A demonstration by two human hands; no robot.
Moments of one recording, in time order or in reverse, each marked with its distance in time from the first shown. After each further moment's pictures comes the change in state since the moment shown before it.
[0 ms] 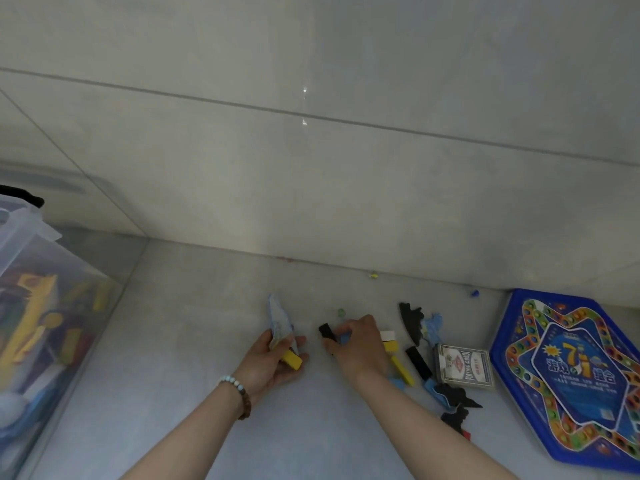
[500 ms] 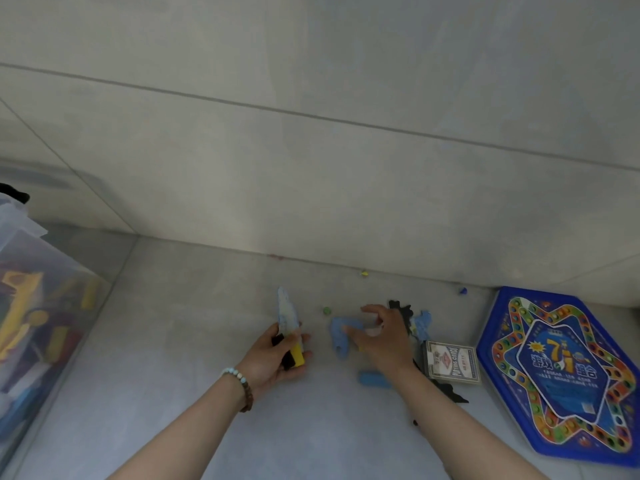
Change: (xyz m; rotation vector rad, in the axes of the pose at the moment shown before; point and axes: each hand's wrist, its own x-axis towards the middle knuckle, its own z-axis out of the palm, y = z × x) left_hand 0.002 0.001 0.017 0.045 -0.056 -0.015; right_hand 0.006 0.034 -0.044 0.266 0.077 -0.051
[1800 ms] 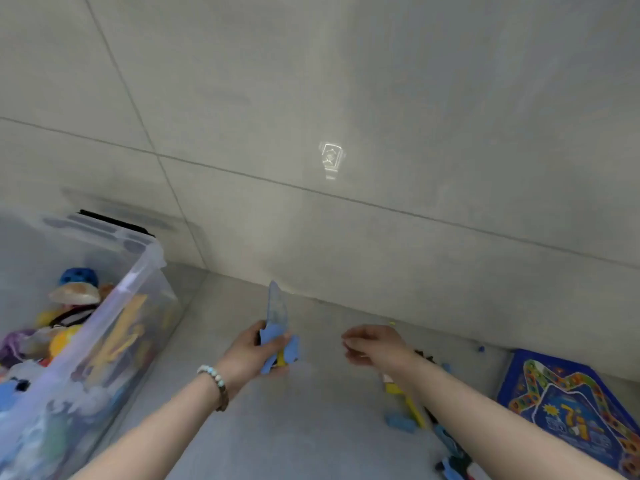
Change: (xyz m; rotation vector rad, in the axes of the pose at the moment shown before) left_hand -0.099 0.090 -0.055 0.259 0.136 0.285; right_hand -0.031 -0.136 -0.002 0.288 -0.459 0.120
